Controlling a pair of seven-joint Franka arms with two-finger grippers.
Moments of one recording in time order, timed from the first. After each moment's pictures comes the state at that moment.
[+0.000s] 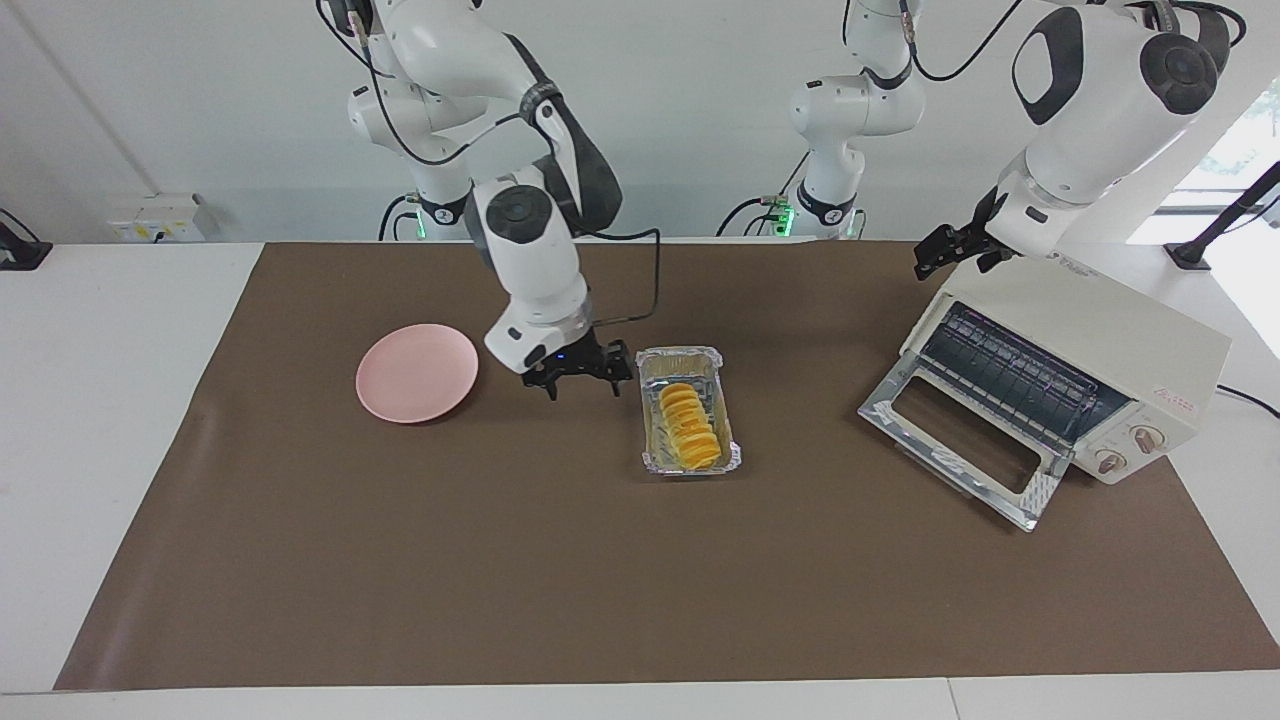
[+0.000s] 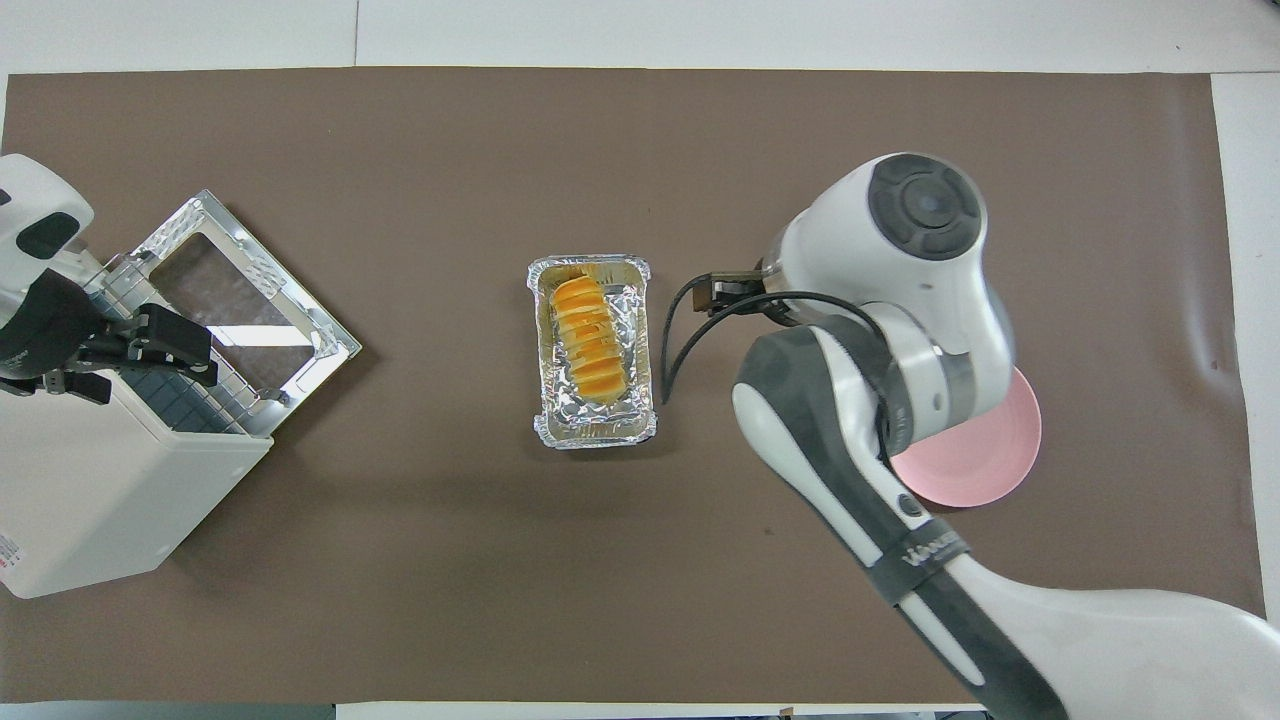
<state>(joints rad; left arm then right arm) -0.02 -0.01 -0.06 -1.68 -0.06 1.43 -0.15 0.36 0.25 -0.01 -1.77 0.14 2.08 0.32</state>
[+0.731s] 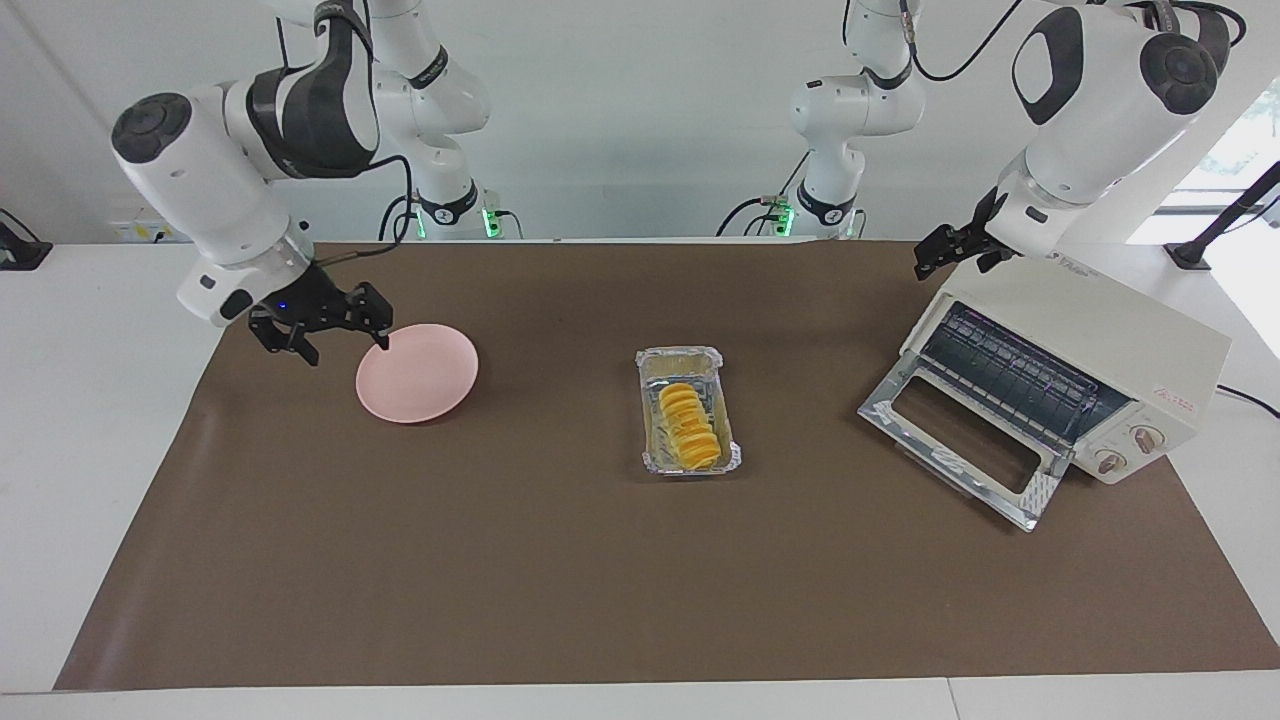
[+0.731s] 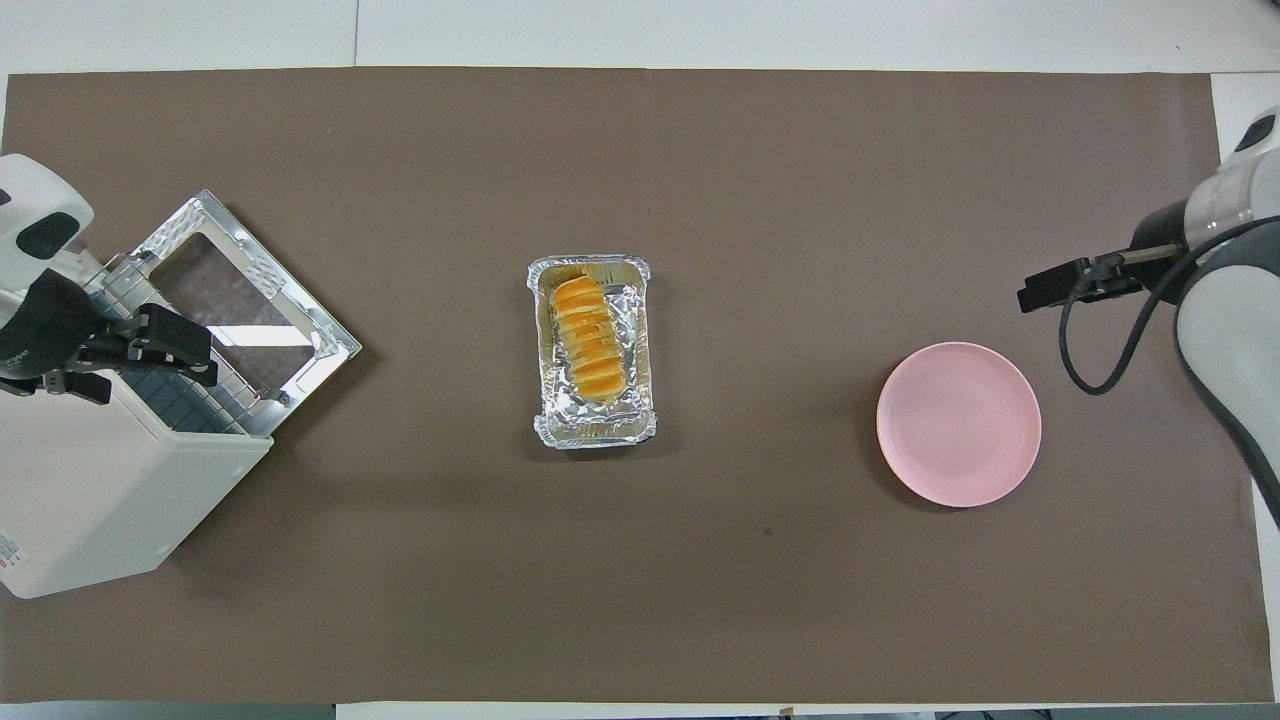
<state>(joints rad) -0.02 -0.01 -0.06 -1.68 -0.06 1.43 -0.15 -0.03 0.03 -0.01 -1.77 0.07 1.75 -0.23</state>
